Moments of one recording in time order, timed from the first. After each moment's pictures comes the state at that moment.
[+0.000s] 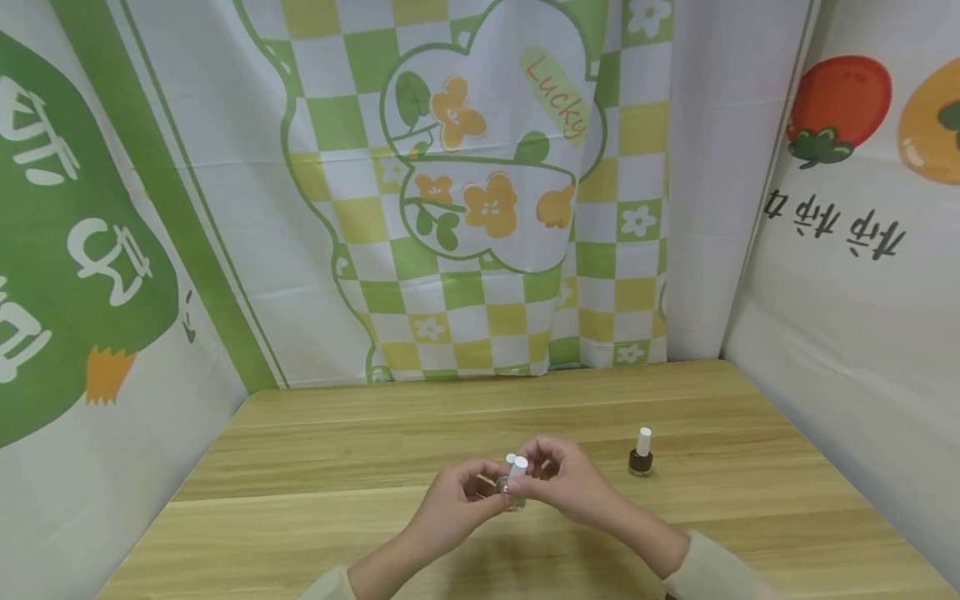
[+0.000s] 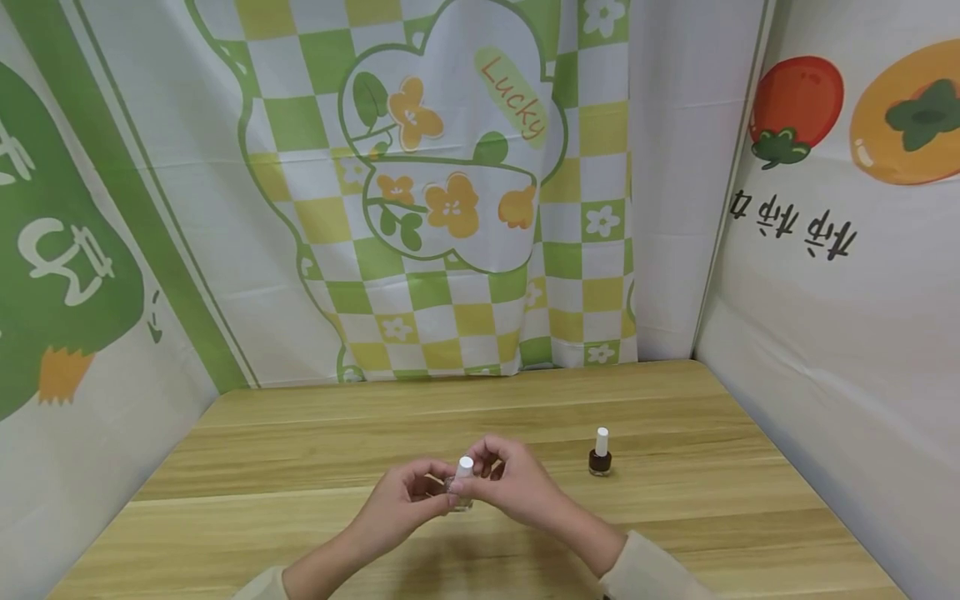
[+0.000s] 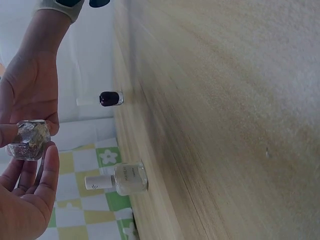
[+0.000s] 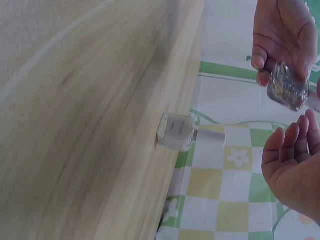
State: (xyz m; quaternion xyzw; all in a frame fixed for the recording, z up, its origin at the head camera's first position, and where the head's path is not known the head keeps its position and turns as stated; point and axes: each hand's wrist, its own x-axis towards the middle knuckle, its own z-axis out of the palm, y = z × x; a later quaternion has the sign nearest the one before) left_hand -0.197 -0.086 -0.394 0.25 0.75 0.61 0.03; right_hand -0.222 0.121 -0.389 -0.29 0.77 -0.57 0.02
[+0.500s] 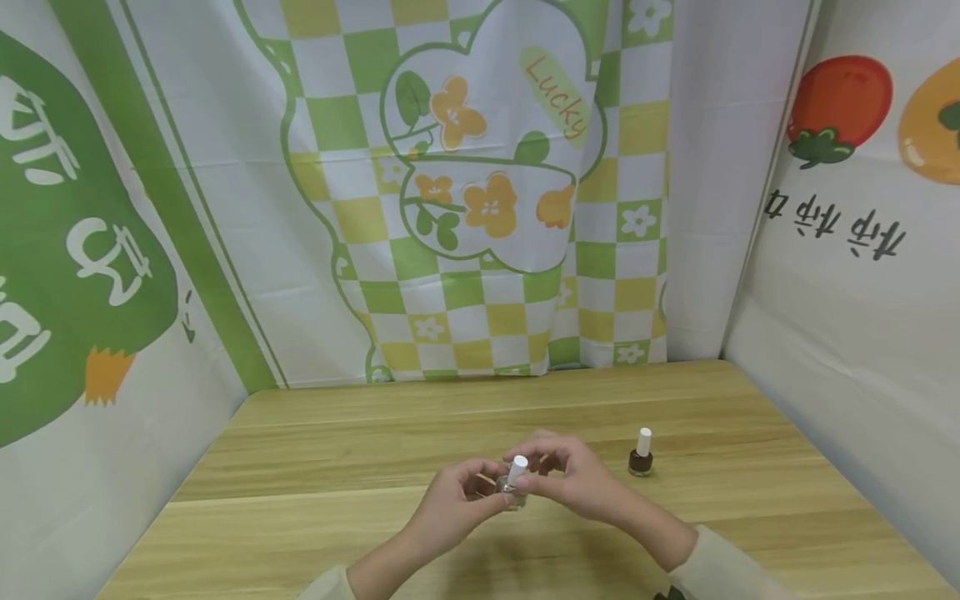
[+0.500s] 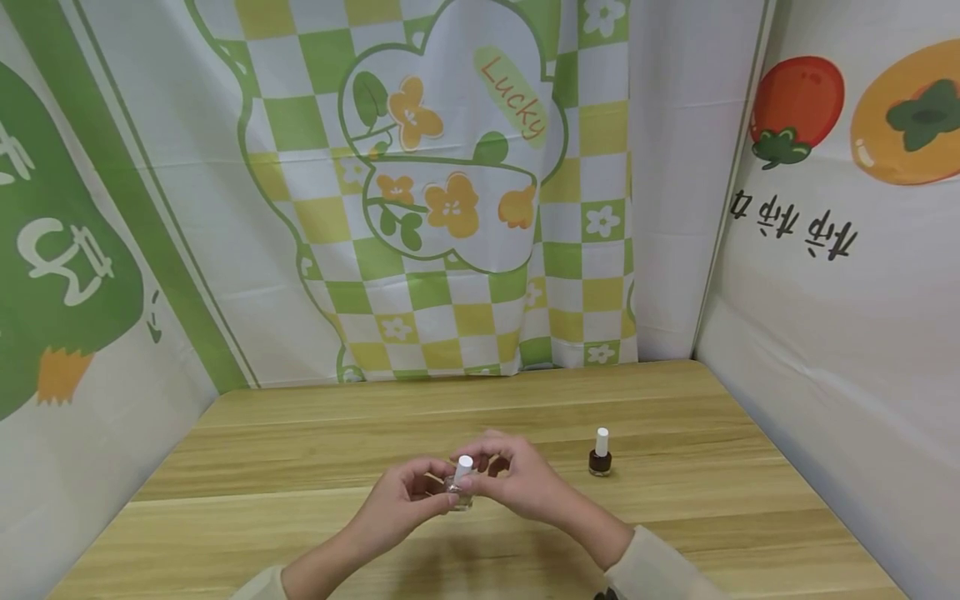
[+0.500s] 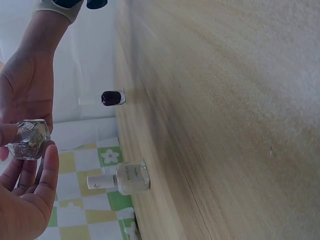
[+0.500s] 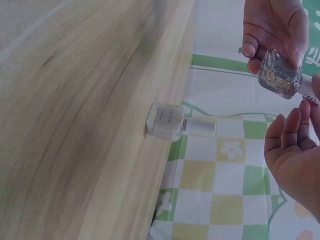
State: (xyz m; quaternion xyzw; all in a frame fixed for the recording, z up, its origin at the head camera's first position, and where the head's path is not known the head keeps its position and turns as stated) left_hand -0.197 -0.086 -0.393 0.25 0.75 0.61 0.05; right_hand -0.226 0.129 -0.383 -0.40 0.74 -0.54 -0.01
